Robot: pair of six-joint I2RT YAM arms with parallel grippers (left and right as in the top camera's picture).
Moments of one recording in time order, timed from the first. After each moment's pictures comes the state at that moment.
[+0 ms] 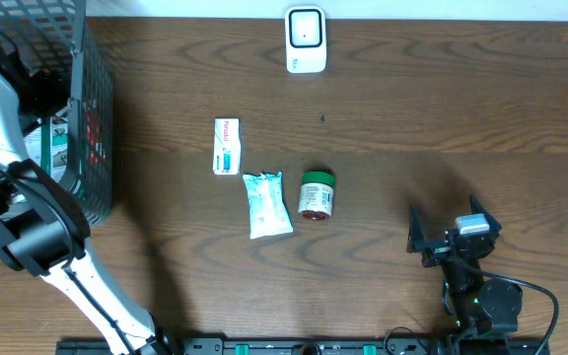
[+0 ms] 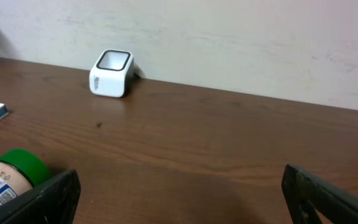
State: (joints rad) left arm 0.49 2.21 2.00 -1.01 0.13 -0.18; right arm 0.01 0.02 0.01 -0.06 -0.13 -0.09
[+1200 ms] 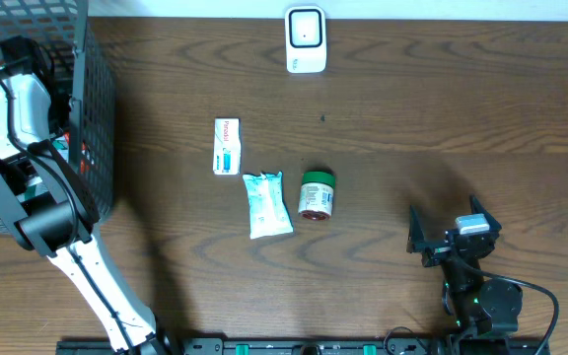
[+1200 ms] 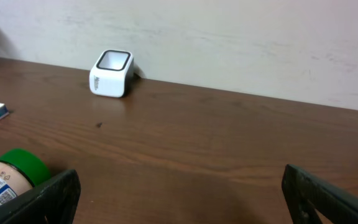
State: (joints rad) left arm 0.44 2.34 1.97 -0.97 -0.25 -0.15; right arm 0.01 0.02 0.01 -0.06 -0.13 -0.09
